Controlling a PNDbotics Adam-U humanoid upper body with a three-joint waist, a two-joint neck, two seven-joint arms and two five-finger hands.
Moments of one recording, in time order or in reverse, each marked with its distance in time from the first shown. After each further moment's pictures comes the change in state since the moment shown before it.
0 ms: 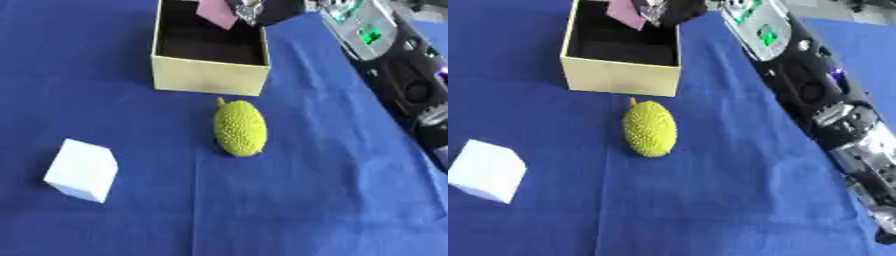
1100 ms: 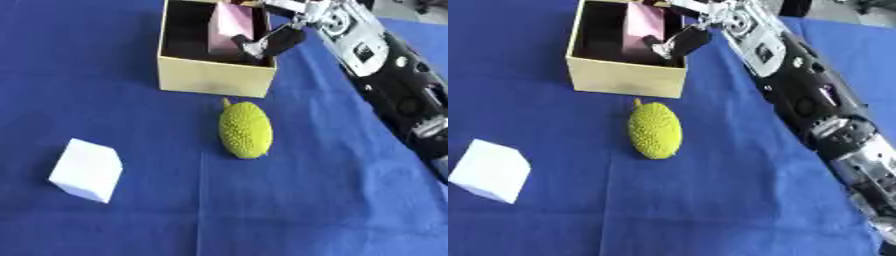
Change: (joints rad) left arm 0.000 -0.008 0.000 0.000 0.001 0.012 -0.015; right arm 0.014 0.017 -0.004 0.037 0.082 -0.100 0.130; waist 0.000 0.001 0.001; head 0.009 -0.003
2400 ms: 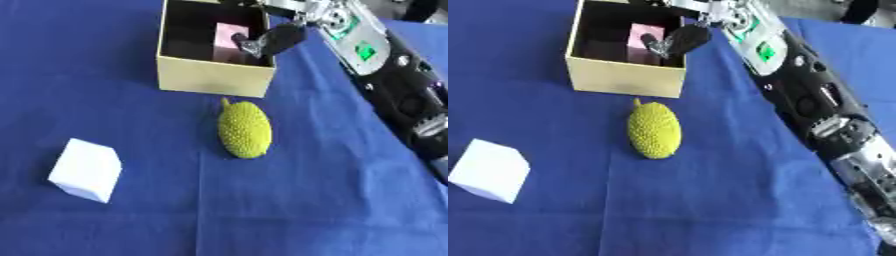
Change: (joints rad) left arm 0.000 0.000 0.000 0.000 0.017 0.015 -0.027; right arm 0.001 0.008 -0.006 -0.011 -0.027 -0.014 0.060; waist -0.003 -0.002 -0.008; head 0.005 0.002
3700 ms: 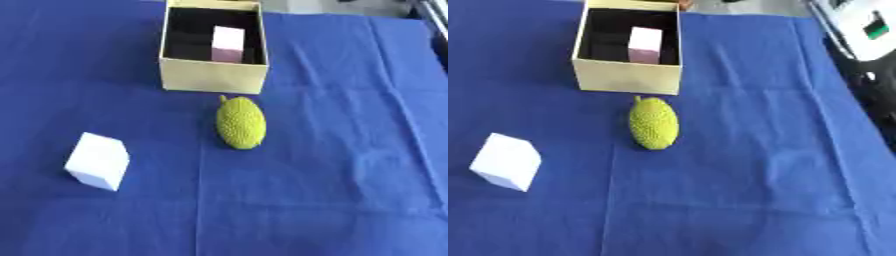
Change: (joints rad) left arm 0.044 0.065 0.000 0.000 -0.041 -0.002 0.071; right arm 0.274 -0.210 -0.112 -0.599 -0.474 0.142 -0.196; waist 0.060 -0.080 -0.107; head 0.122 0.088
